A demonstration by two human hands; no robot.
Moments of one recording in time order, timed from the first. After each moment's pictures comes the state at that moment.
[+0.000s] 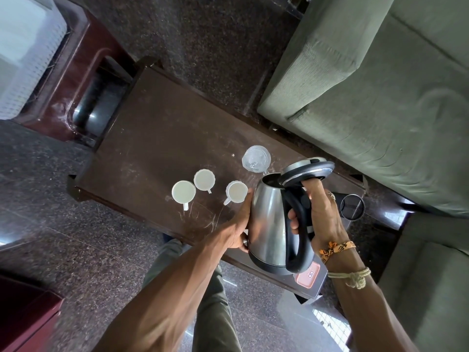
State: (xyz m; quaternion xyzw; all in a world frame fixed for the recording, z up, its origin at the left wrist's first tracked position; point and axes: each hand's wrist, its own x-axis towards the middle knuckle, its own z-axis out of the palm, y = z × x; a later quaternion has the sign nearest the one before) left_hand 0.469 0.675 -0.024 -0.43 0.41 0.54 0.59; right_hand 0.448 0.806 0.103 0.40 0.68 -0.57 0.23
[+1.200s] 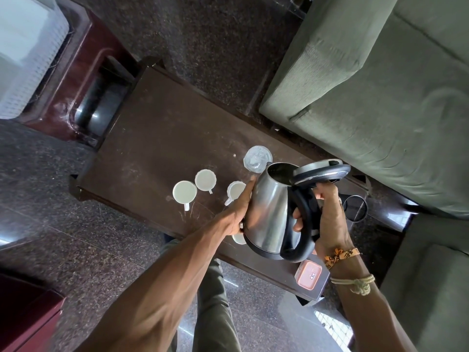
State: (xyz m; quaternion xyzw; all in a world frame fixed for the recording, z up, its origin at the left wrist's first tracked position) left_hand 0.443 0.671 -0.023 -0.40 0.48 0.56 0.54; right_hand 0.456 0.817 0.085 0.40 0.65 -0.62 0.17
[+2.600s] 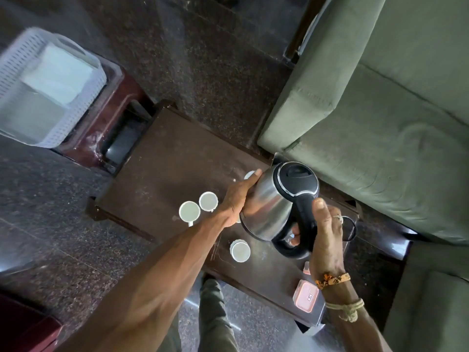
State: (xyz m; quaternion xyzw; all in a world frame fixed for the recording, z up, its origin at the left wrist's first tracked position) left_hand 0.400 0.661 0.042 -0.28 0.54 0.71 0.36; right_hand 0.482 0.806 0.153 0.30 0.74 -0.60 0.03
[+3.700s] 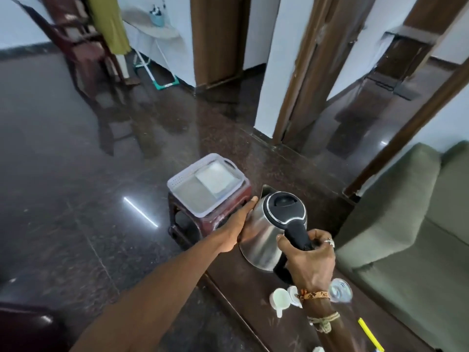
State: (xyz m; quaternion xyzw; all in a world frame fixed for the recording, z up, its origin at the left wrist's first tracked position) left_hand 0.441 0.298 0.241 -0.20 0.60 0.75 0.21; right_hand 0.489 0.469 0.283 0.16 0.85 -0.50 -0.09
